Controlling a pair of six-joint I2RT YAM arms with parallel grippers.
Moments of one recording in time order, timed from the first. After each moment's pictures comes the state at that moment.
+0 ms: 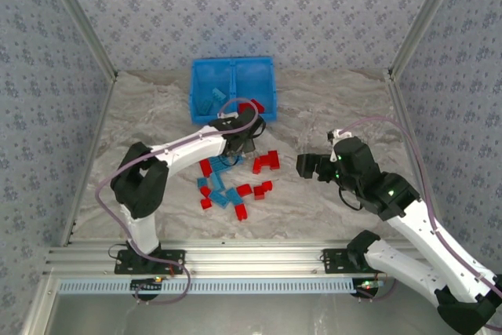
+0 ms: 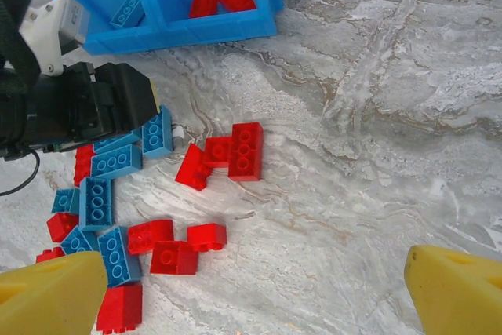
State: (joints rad) left arm -0.78 1.86 1.39 -0.70 -0.33 -0.98; right arm 0.65 0.77 0.91 -0.81 0.15 0.52
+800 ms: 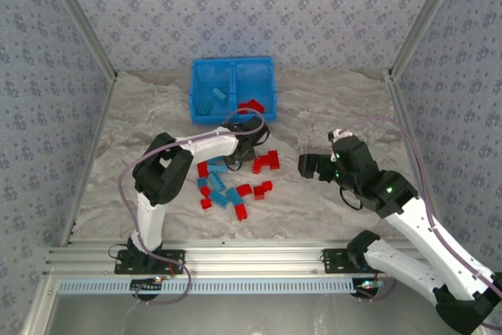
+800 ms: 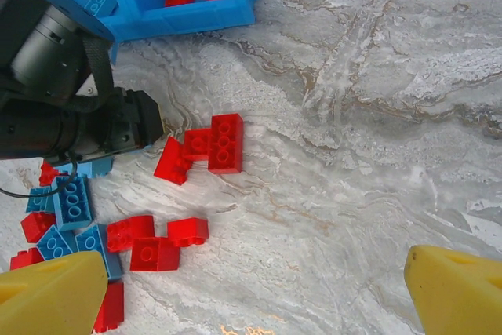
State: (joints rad) left arm -0.78 2.05 1.43 -0.71 -0.33 -1.00; right arm 0.63 0.79 0.92 -0.84 0.17 0.52
